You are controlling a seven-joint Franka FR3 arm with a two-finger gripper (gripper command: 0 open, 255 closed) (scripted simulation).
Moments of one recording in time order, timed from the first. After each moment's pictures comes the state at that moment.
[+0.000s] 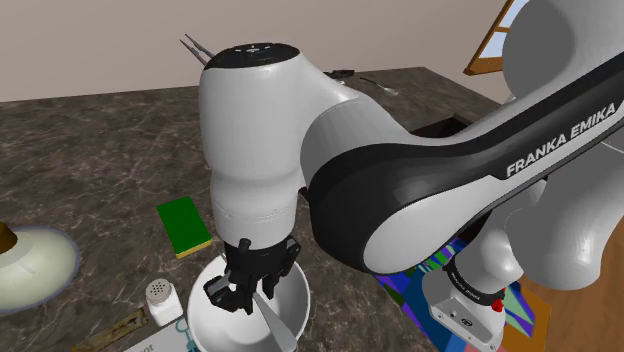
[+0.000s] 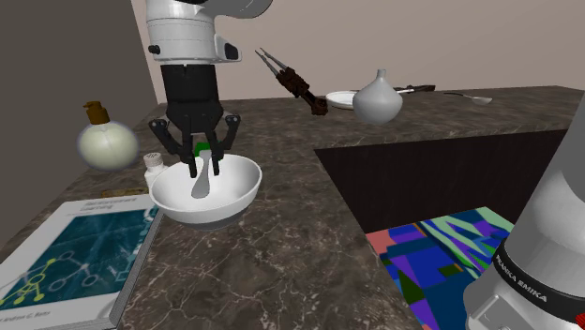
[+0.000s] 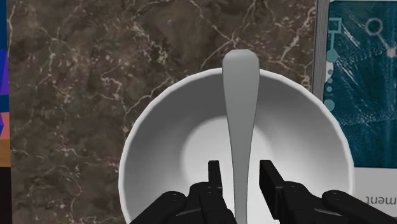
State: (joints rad) arm 0.43 0.09 0.60 -2.07 0.10 2.08 1.03
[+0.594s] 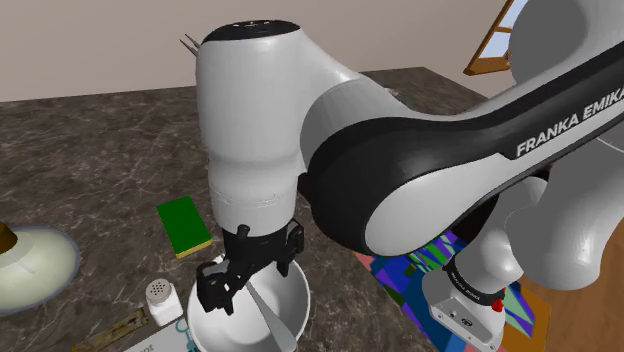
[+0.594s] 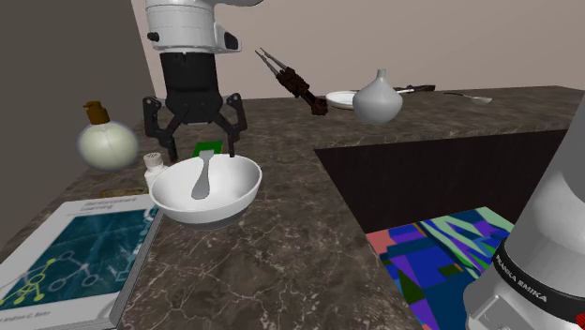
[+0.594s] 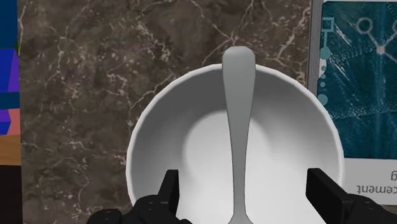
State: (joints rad) arm 0.42 0.08 0.60 -2.04 0.10 2.04 1.02
